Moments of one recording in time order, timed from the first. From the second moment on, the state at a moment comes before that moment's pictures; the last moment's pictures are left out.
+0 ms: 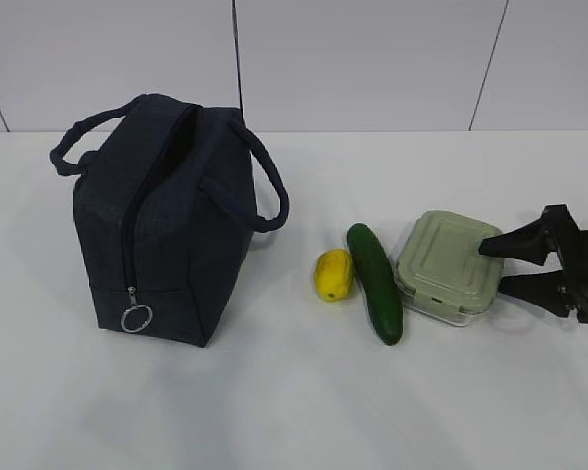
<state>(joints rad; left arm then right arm) -0.05 0.01 -0.52 -0.15 1.11 0.08 -0.34 2.02 -0.86 1.65 0.97 -1.24</state>
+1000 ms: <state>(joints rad) -0.05 0.01 -0.52 -0.15 1.11 0.08 -0.28 2.09 -0.89 1.70 1.00 -1.27</state>
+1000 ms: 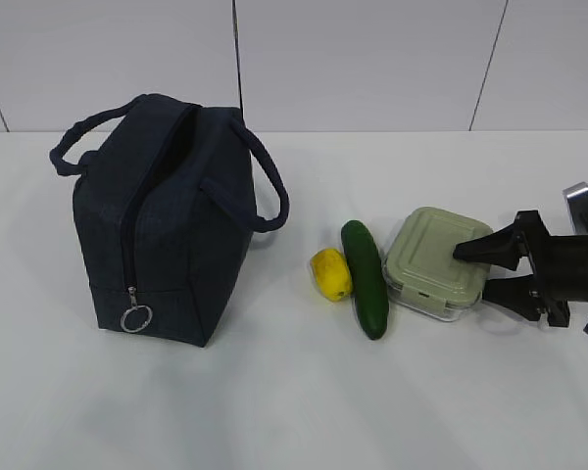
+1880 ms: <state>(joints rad) -0.05 0.01 -0.52 -0.15 1.11 0.08 -0.27 2.09 -0.89 1.71 1.00 -1.27</state>
